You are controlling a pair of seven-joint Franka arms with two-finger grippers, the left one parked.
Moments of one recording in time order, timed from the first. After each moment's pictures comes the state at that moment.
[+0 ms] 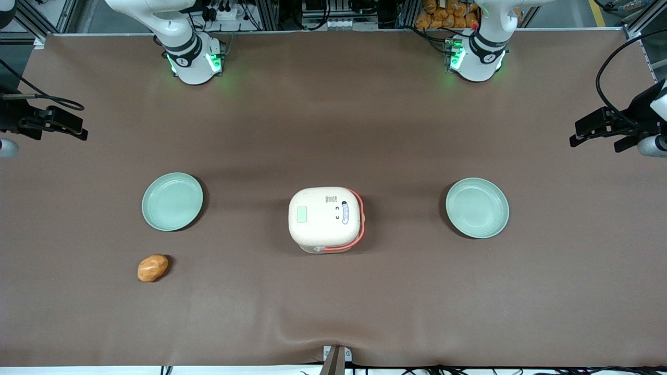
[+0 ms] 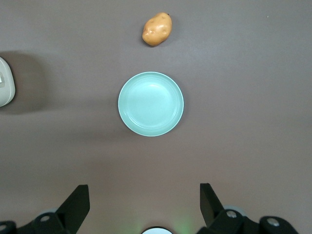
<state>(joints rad) 0.09 0.05 -0.11 -1.49 0.01 1.42 0.00</state>
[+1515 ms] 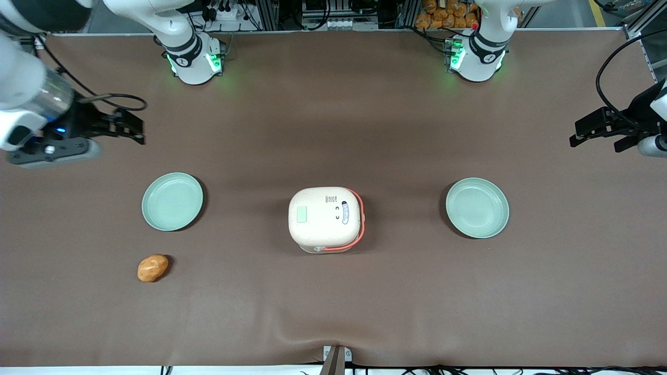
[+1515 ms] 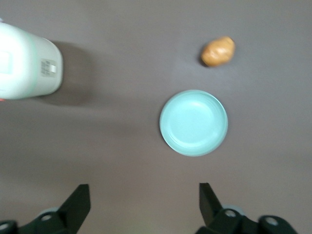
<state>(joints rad) 0.28 0.08 -0.09 -1.50 0.05 1.54 -0.01</state>
